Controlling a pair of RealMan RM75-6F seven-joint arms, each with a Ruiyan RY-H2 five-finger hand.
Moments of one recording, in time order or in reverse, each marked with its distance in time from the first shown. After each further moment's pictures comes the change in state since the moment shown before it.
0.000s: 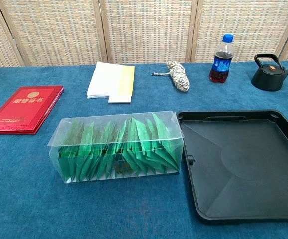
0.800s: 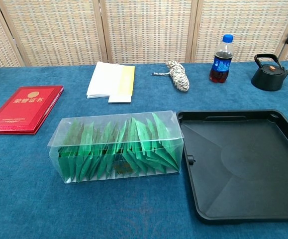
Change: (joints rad) left arm -0.022 -0.015 -0.020 0.016 -0.036 -0.027 0.000; right arm 0.273 0.073 0.000 -0.159 -0.209 -0.302 0.136
